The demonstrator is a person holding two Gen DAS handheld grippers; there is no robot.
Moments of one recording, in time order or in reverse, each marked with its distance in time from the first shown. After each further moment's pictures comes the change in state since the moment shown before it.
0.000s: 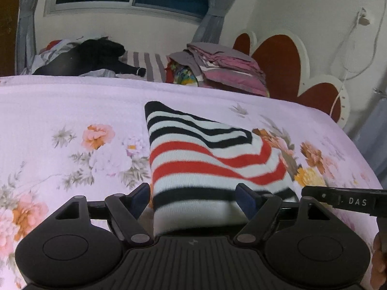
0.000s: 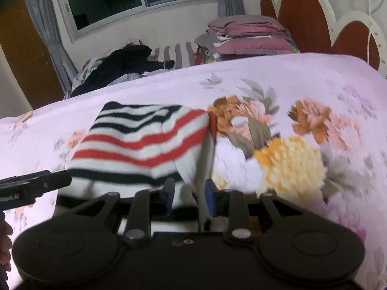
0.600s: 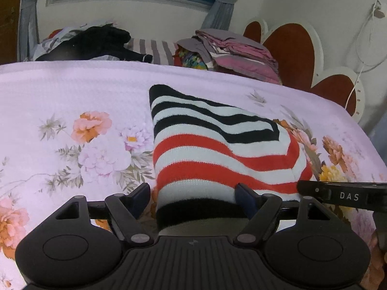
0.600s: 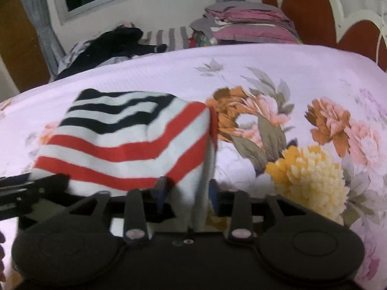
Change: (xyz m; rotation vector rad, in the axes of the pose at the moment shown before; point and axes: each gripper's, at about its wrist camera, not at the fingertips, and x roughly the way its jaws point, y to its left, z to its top) left arm 0.052 0.005 -0.001 -0.005 0.054 0.034; right arm 0.067 -0.004 0.012 -0.030 0.066 -0.084
